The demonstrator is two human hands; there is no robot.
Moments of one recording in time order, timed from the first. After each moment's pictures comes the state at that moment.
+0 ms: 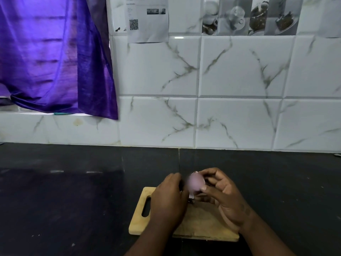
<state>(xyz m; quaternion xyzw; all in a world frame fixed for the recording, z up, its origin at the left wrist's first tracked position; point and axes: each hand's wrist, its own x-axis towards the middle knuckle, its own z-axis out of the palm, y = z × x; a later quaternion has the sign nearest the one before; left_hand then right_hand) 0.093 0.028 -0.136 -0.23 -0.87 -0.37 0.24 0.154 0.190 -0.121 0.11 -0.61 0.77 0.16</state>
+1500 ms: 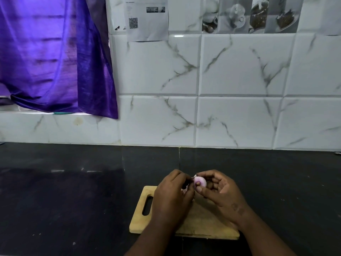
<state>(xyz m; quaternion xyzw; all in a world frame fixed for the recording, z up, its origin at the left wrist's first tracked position) 0.097 0.025 -0.135 -0.33 -0.80 -0.39 0.30 0.150 0.197 -0.127 0.07 -0.75 0.62 0.22</state>
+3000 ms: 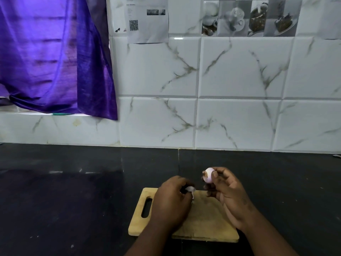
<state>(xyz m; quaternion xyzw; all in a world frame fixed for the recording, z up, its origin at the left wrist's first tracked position) 0.095 0.026 -0.134 -0.31 -0.82 -0.43 0.21 0.150 0.201 -0.119 0.00 -0.60 0.77 0.21</state>
